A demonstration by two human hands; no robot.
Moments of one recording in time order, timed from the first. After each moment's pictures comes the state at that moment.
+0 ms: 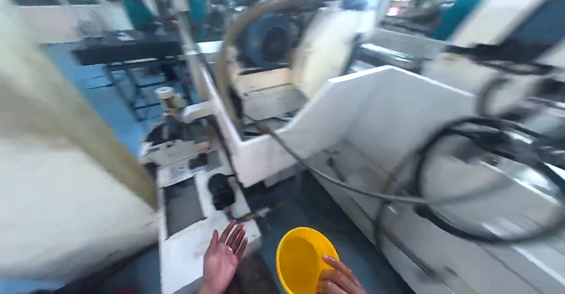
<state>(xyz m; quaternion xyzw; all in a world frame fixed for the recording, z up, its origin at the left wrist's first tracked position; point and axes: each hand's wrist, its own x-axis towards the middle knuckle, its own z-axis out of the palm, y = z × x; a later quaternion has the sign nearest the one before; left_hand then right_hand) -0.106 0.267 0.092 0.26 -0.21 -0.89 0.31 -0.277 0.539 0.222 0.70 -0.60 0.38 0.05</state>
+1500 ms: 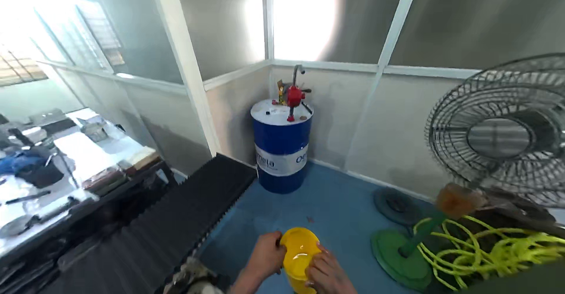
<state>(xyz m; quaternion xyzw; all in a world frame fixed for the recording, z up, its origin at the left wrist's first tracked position) -0.476 1.880 0.218 -0.57 -0.67 -0.17 -0.45 -0.249 1.874 0.167 -0.24 -0.90 0.11 0.35</state>
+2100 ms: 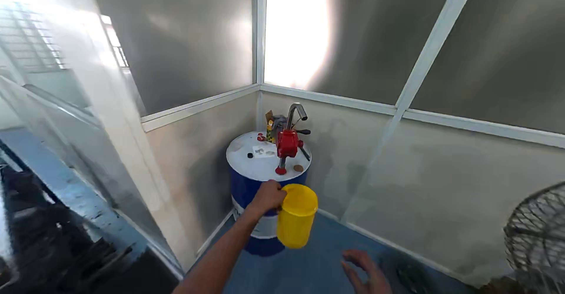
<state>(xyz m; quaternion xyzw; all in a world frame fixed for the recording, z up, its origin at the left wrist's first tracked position) -0.545 2.469 0.291 -0.60 -0.66 -0.23 -0.38 -0.244 2.347 0.196 -0.50 -0.74 0.21 0.41</state>
